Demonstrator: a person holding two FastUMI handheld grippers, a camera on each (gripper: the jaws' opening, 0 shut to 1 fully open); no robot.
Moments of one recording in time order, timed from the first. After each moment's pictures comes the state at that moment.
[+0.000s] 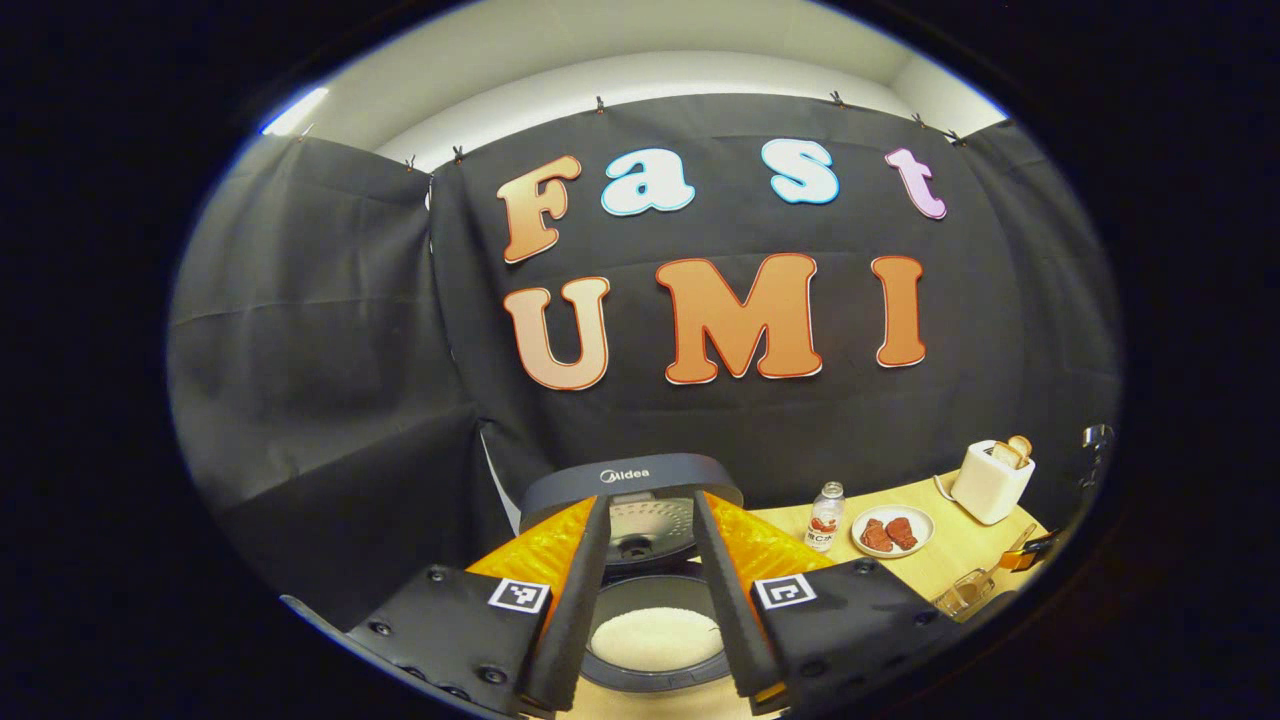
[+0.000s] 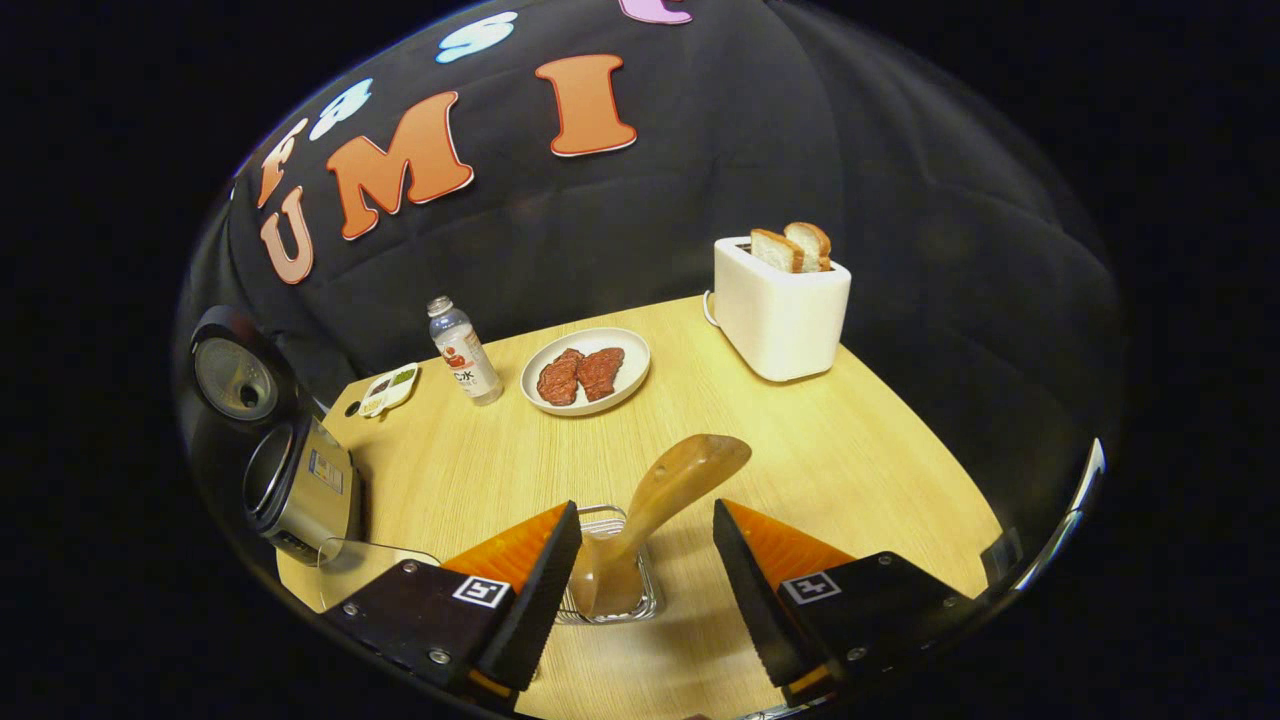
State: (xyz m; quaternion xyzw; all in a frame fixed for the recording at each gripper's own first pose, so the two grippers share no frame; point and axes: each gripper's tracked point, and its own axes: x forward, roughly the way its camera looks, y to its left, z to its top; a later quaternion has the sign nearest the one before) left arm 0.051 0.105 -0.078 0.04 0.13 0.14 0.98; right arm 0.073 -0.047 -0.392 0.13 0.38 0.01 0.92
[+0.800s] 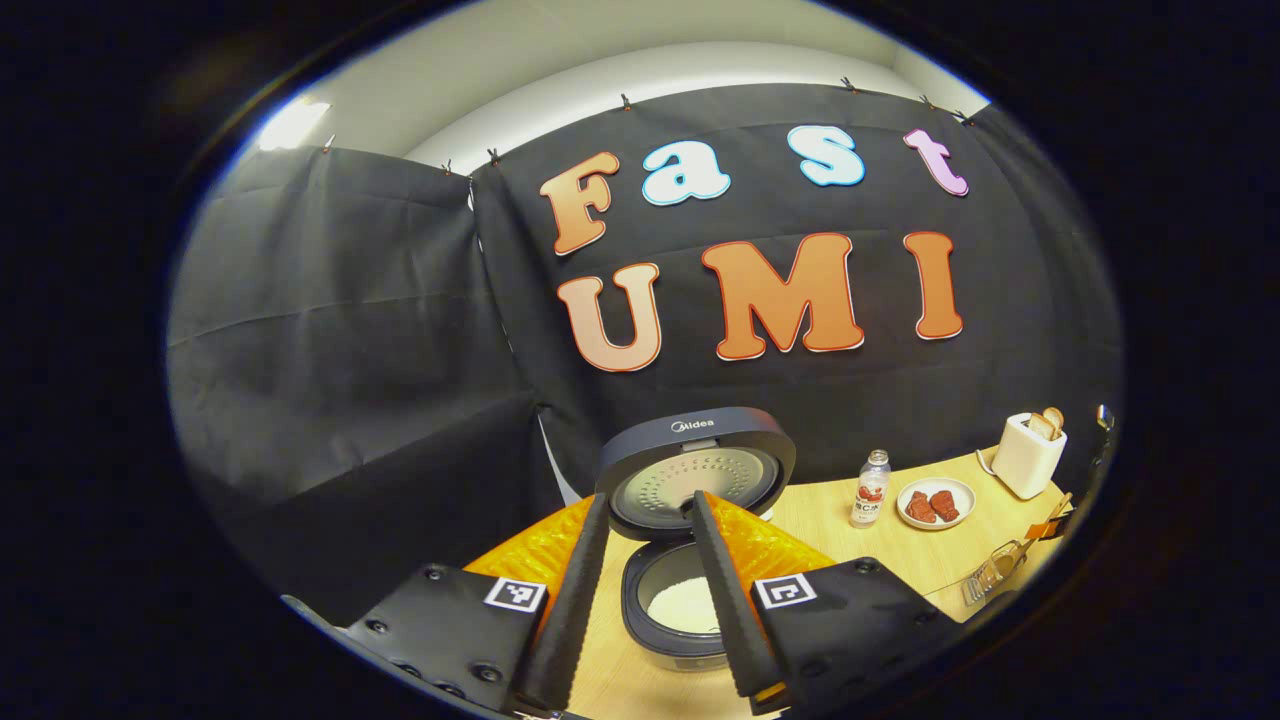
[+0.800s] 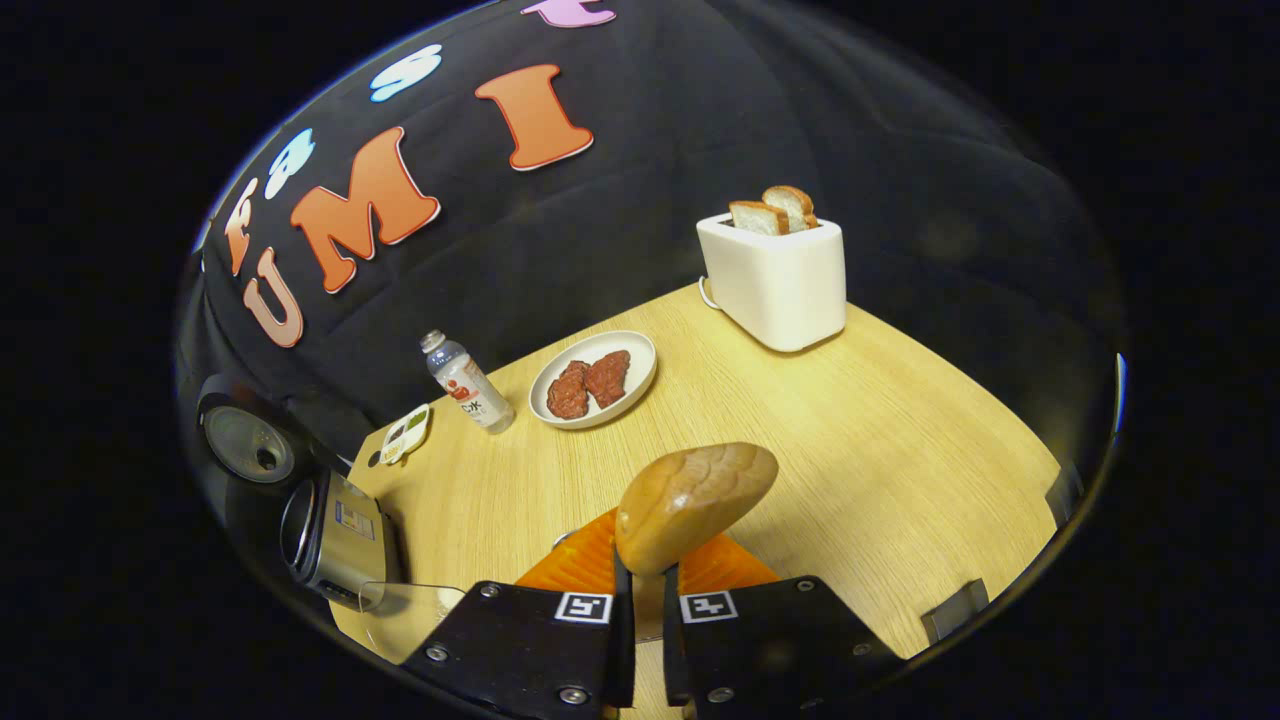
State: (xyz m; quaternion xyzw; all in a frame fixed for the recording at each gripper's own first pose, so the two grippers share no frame) left arm -0.003 0.130 -0.089 0.06 0.13 0.19 0.97; right arm 0.074 -0.030 -0.385 0.22 0.36 -0.01 0.91
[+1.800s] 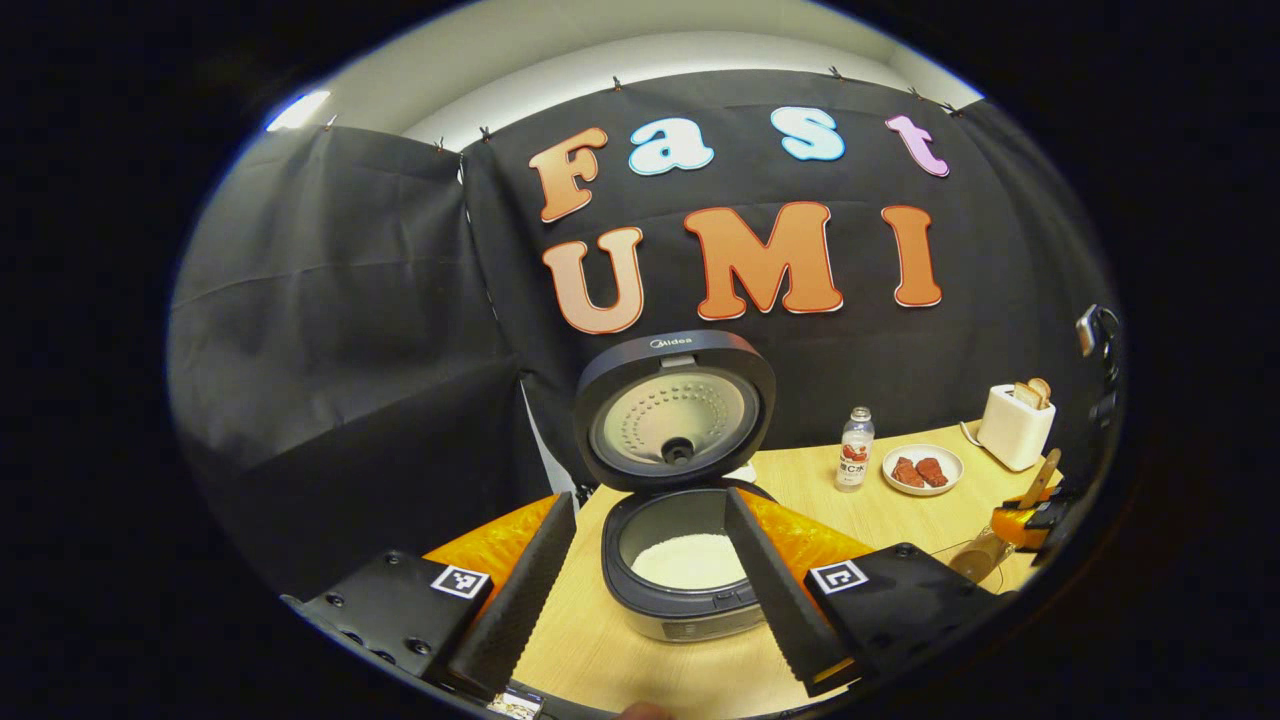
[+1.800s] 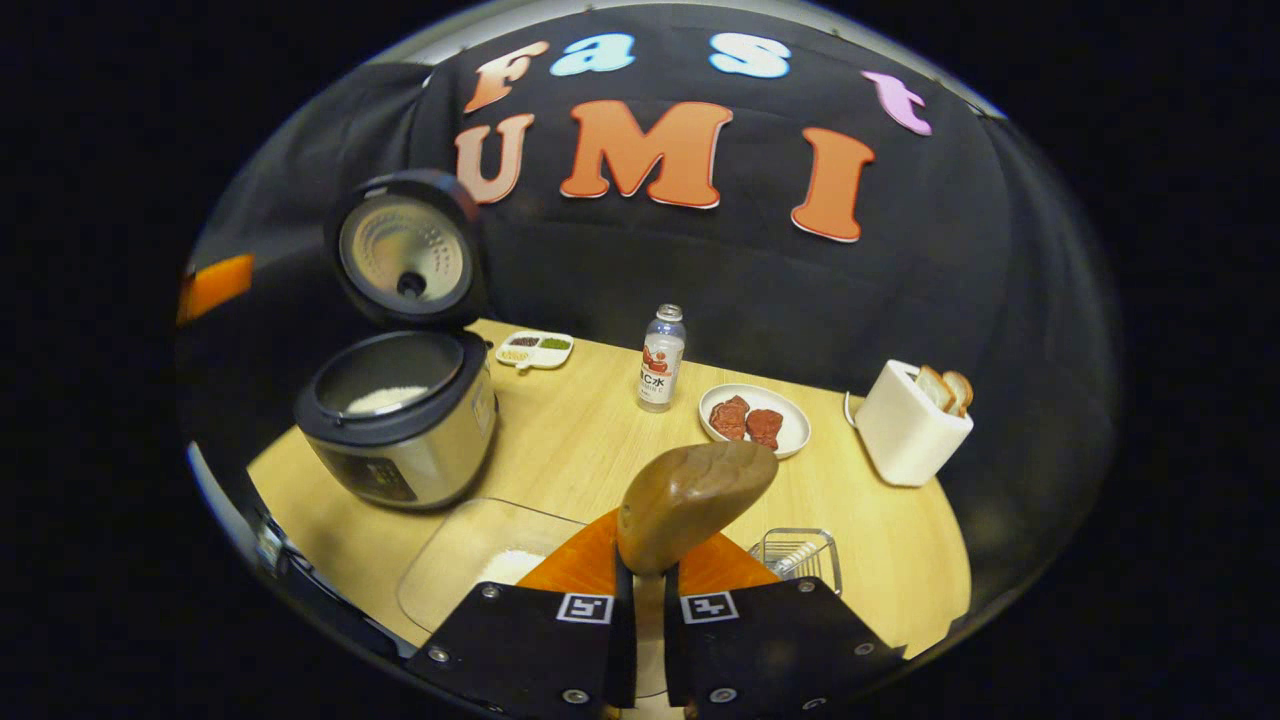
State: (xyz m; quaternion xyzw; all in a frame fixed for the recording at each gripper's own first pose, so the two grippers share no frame) left arm -0.034 0.122 -0.163 0.05 0.17 0.16 0.97; right arm 0.018 0.133 -0.313 -0.09 0.27 0.17 0.94
